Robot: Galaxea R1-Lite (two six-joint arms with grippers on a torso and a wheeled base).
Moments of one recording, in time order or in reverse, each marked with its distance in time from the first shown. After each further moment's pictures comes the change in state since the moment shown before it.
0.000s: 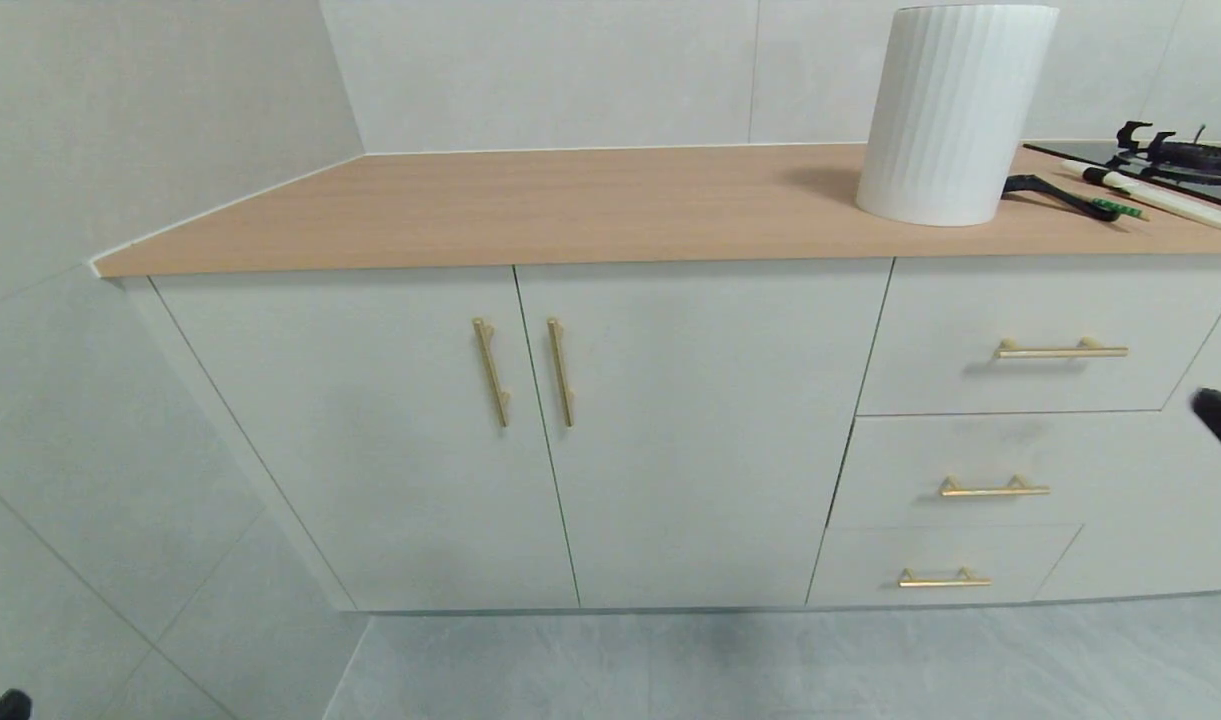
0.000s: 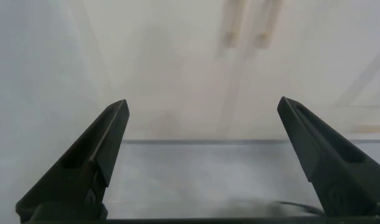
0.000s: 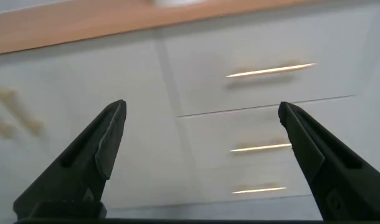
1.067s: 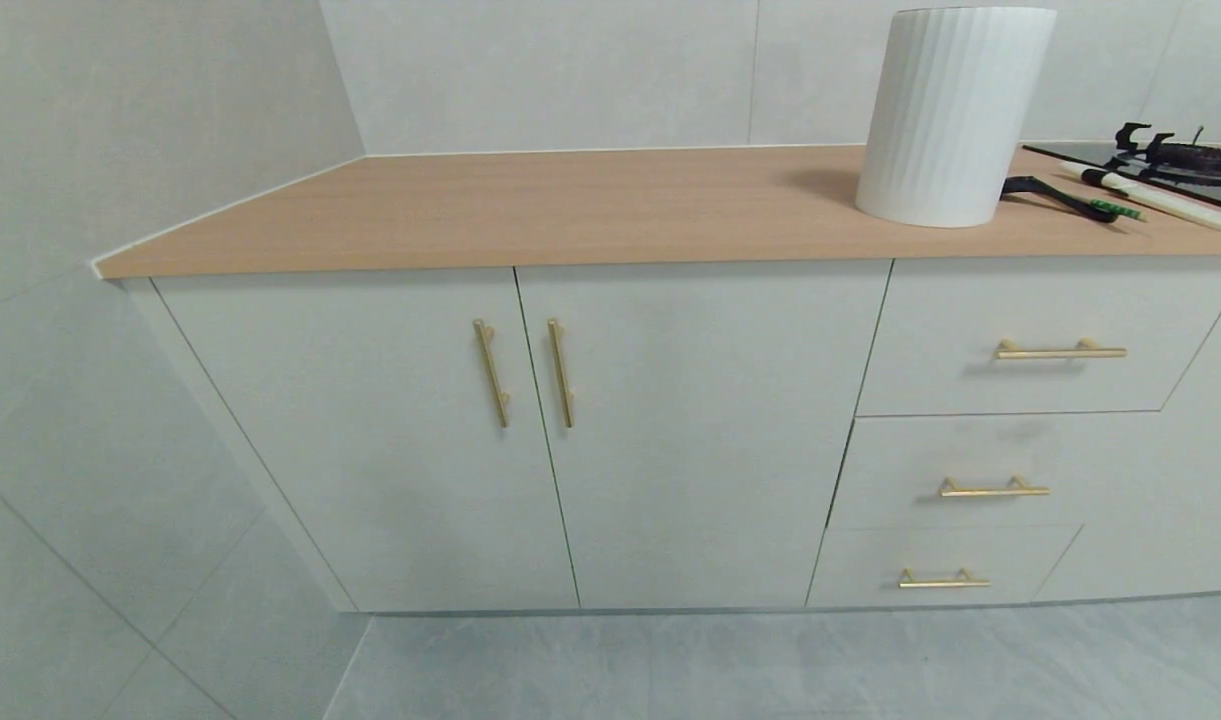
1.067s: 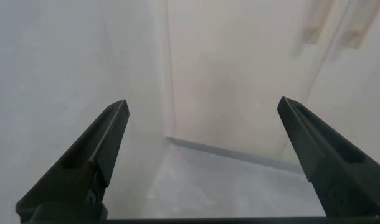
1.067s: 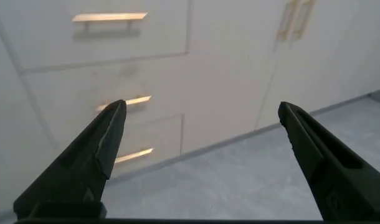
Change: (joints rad) left arm 0.272 -0.349 0.366 -0.132 -0.054 0.021; right arm -0.424 -0.844 0.285 0.576 -0.008 -0.215
